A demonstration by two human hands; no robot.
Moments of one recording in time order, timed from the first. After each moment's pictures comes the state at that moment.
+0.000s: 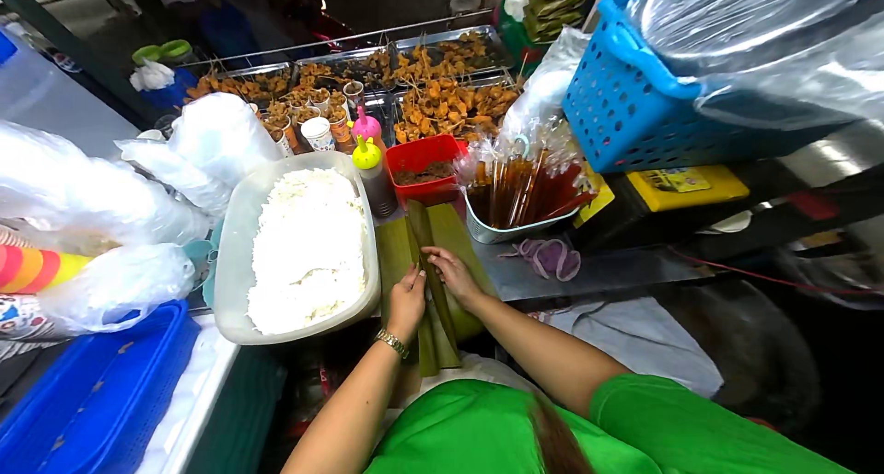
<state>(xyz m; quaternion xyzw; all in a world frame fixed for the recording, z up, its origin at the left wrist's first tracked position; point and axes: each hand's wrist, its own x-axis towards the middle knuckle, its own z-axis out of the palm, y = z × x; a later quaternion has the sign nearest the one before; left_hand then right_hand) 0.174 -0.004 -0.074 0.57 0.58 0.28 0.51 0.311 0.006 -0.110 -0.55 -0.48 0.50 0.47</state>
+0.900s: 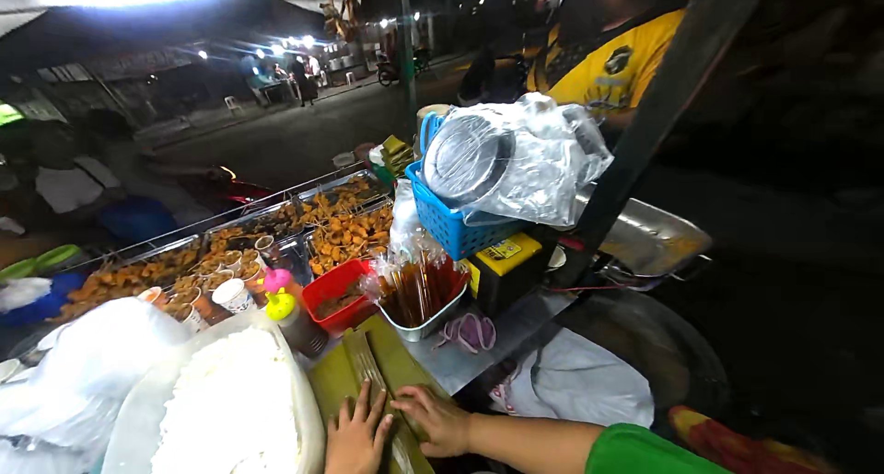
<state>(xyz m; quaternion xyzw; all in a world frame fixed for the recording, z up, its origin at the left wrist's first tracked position) 0.153 0.022 -0.077 0.89 0.42 -0.13 0.14 0.350 -0.065 -0.161 -0.50 -0.75 0.23 0.36</state>
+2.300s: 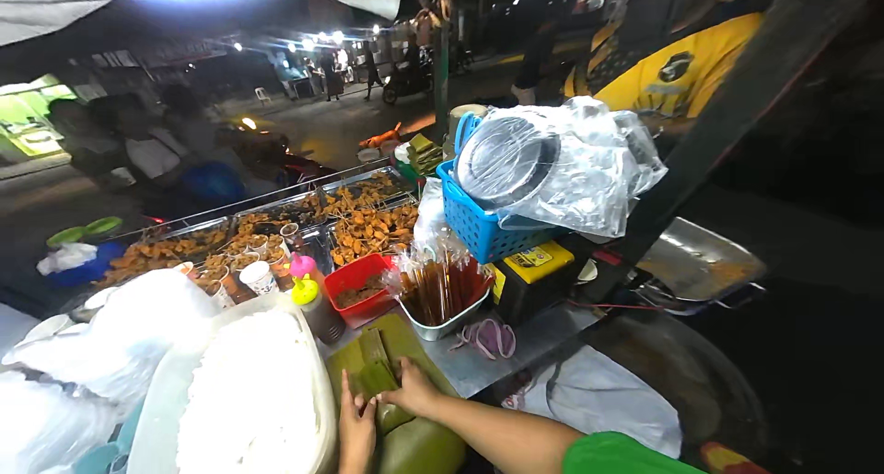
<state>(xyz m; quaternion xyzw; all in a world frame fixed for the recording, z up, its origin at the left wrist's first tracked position) 0.151 0.021 -0.109 0.59 0.52 0.37 0.50 0.307 0.010 -0.100 -0.69 -0.46 0.48 0.28</state>
